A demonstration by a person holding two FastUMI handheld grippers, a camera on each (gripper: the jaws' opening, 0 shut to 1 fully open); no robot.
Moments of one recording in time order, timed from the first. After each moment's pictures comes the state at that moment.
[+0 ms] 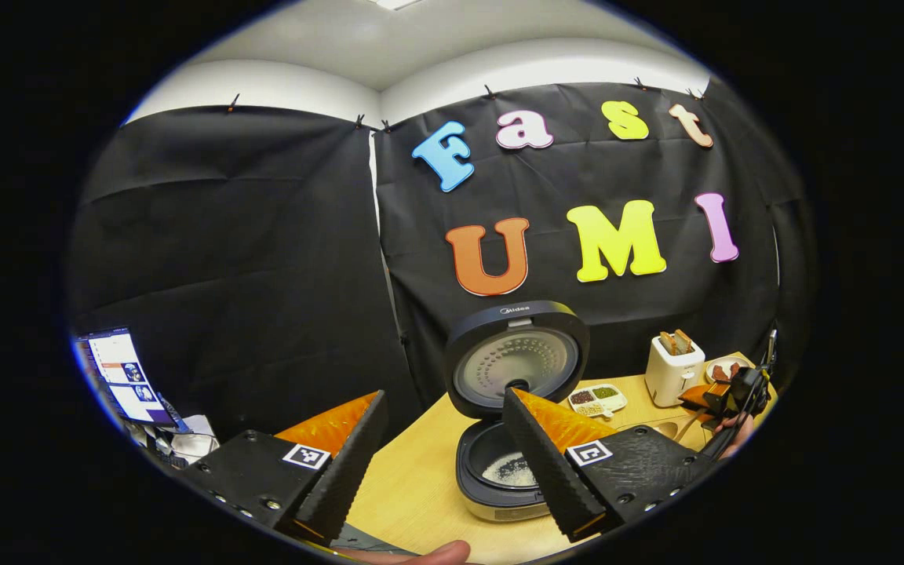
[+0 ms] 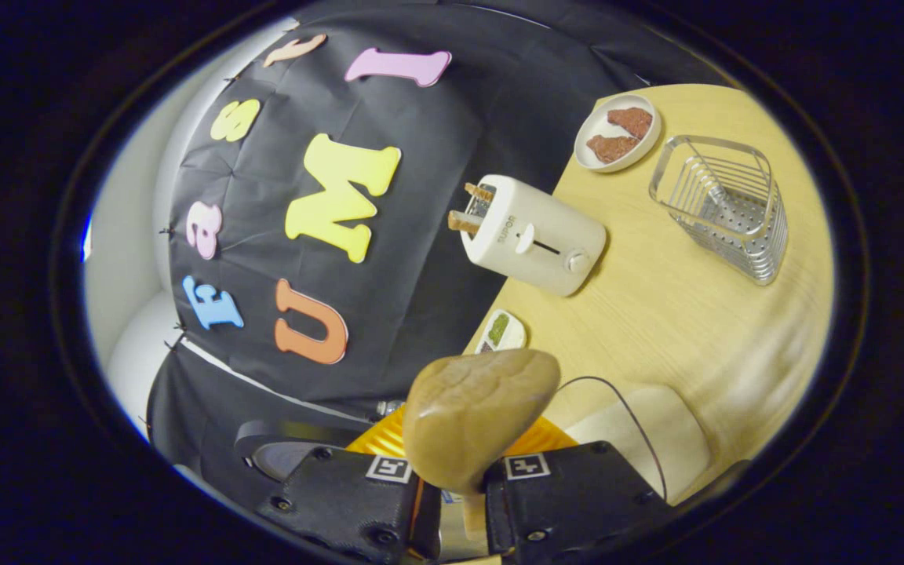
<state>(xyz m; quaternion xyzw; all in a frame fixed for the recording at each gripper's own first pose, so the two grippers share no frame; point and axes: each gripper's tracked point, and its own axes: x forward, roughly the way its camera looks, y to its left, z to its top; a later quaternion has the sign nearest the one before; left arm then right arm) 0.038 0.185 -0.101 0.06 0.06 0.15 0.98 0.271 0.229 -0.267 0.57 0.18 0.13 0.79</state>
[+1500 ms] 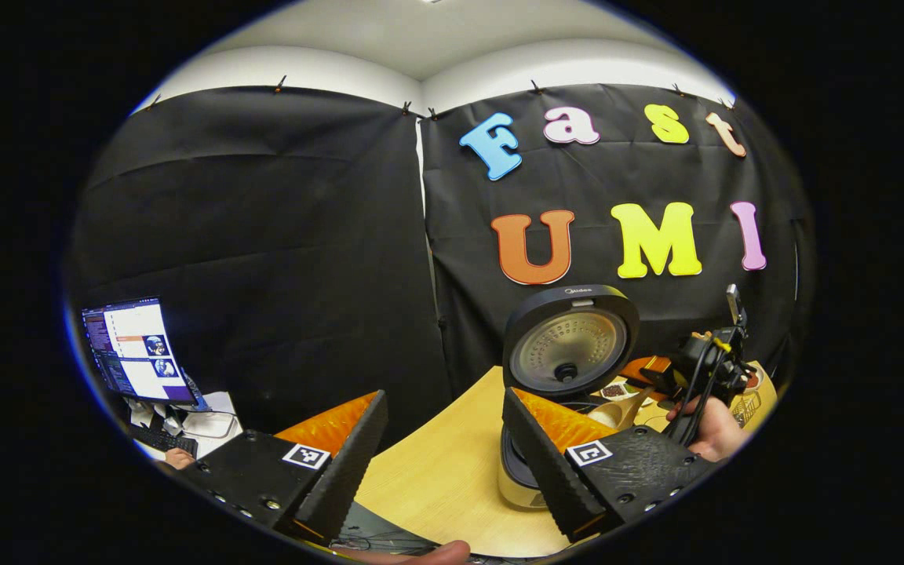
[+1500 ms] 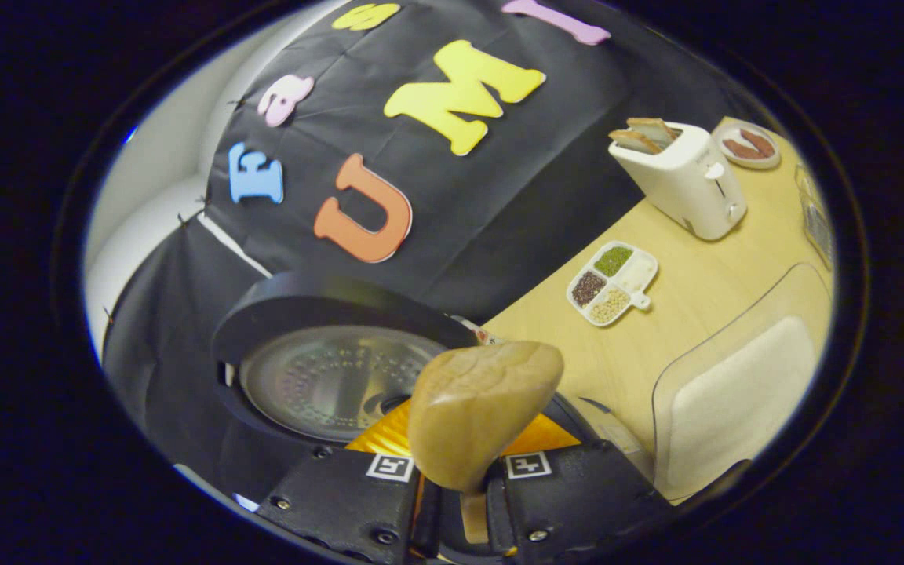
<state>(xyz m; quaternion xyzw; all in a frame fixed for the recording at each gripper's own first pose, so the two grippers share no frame) -0.003 0.248 -0.119 0.04 0.07 0.22 0.97 0.242 0.455 -0.202 0.38 0.22 0.24 0.86</state>
